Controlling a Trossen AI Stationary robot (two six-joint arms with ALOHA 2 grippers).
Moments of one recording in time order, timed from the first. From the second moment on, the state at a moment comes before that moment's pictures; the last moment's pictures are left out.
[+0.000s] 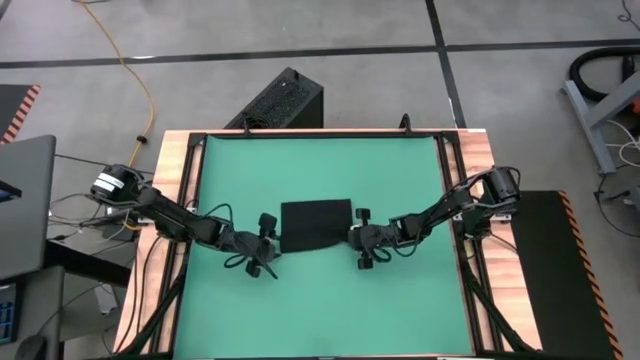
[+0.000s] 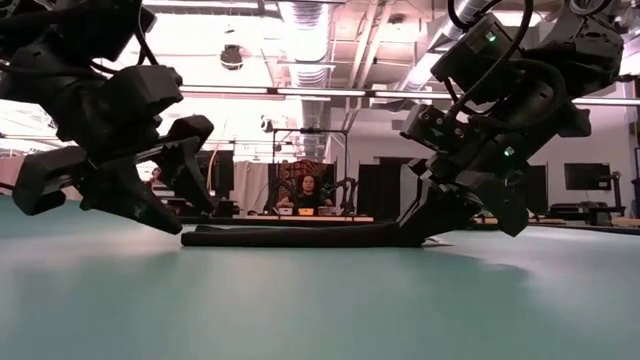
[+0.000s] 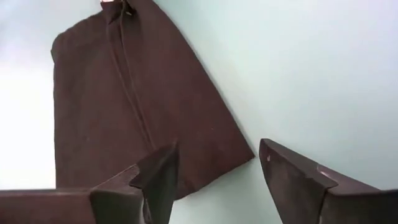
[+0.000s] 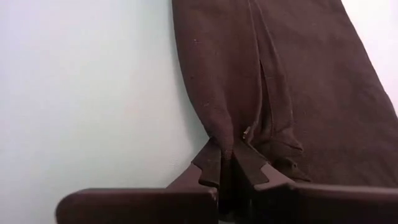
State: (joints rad) left arm -0.31 1.43 0.39 0.35 -0.31 0.33; right arm 0.16 1.81 0.60 0.34 0.31 -0.05
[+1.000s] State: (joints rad) left arm -0.26 1.62 0.37 0.50 -0.31 0.20; right arm 0.17 1.80 0.60 0.33 0.29 0.01
